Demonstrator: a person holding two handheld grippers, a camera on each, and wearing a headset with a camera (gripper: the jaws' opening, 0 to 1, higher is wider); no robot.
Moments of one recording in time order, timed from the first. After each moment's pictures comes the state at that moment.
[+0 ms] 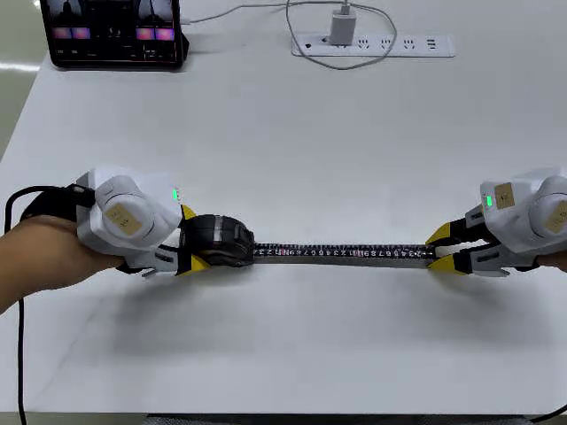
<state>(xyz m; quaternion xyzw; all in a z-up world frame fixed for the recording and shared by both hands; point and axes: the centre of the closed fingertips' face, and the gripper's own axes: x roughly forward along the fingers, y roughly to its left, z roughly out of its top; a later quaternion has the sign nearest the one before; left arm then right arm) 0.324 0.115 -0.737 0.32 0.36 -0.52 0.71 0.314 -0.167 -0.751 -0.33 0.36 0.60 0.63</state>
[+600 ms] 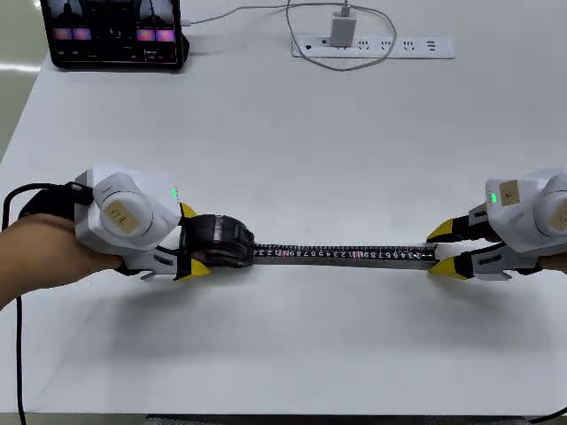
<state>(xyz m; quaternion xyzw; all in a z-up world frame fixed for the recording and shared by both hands) 0.322 0.113 -0.732 0.31 0.37 -0.52 0.71 0.316 -0.166 -0.745 -0.30 0.37 0.58 0.66</state>
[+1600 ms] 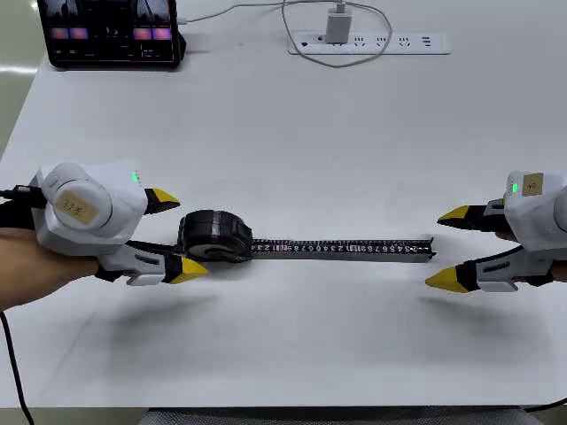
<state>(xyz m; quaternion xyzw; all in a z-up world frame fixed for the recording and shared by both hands) 0.319 0.121 -0.701 0.23 0.36 -0.46 0.78 0.304 -0.168 -0.722 -0.23 0.38 0.52 0.73</state>
